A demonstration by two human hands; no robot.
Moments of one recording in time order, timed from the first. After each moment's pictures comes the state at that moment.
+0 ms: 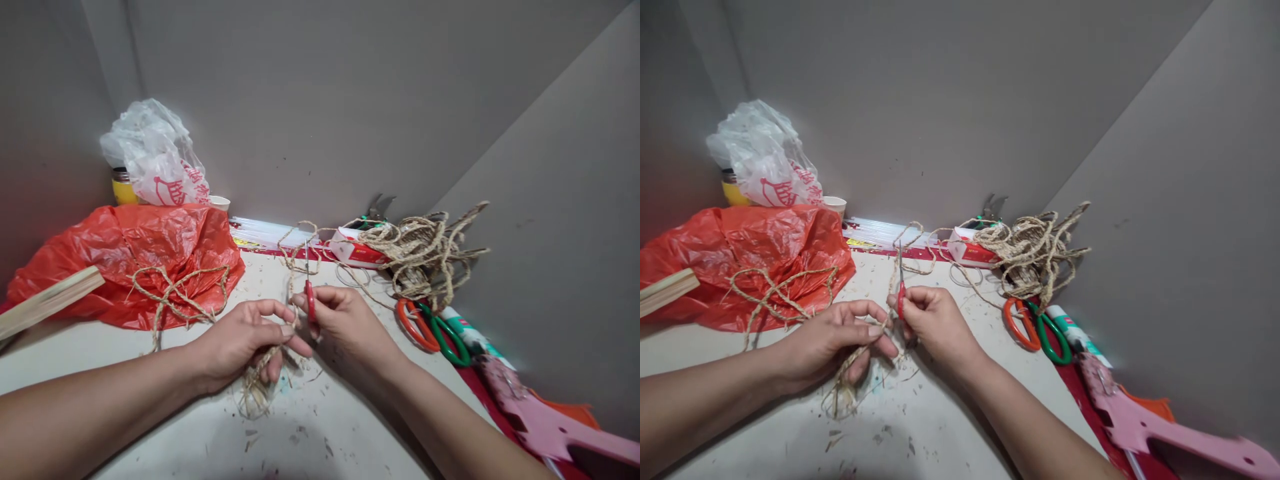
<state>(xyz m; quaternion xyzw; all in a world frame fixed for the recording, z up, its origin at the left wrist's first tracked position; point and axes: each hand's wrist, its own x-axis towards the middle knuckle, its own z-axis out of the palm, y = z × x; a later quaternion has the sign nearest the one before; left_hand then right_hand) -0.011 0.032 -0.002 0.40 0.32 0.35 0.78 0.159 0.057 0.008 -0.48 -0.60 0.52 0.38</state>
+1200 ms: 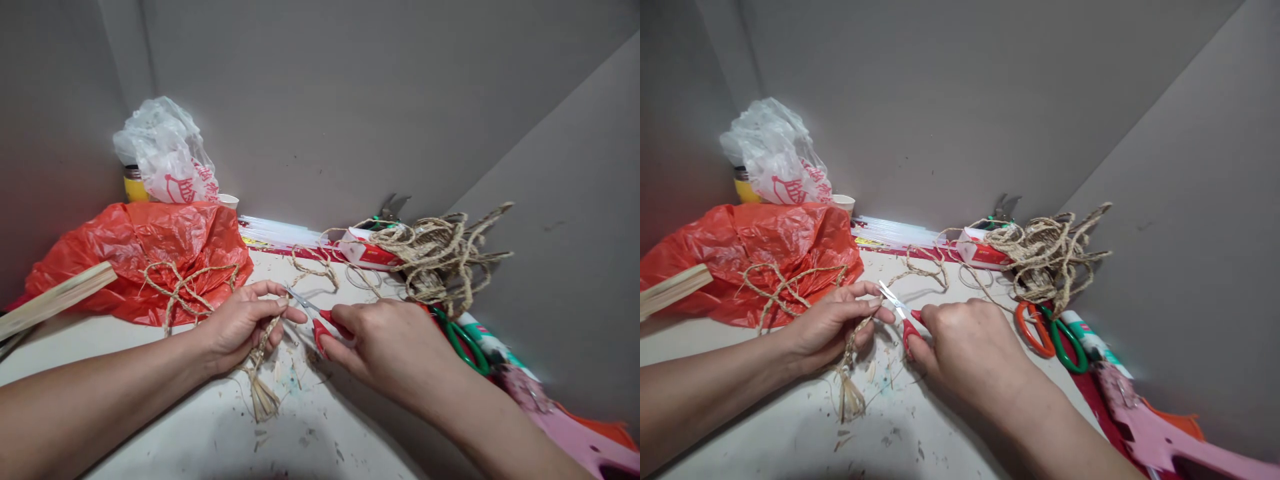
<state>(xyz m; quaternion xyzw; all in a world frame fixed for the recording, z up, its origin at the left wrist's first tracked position) -0.018 0.046 -0.007 0.34 0.32 0.43 0.77 0.173 0.034 0.045 -0.49 -0.86 -0.14 0.00</state>
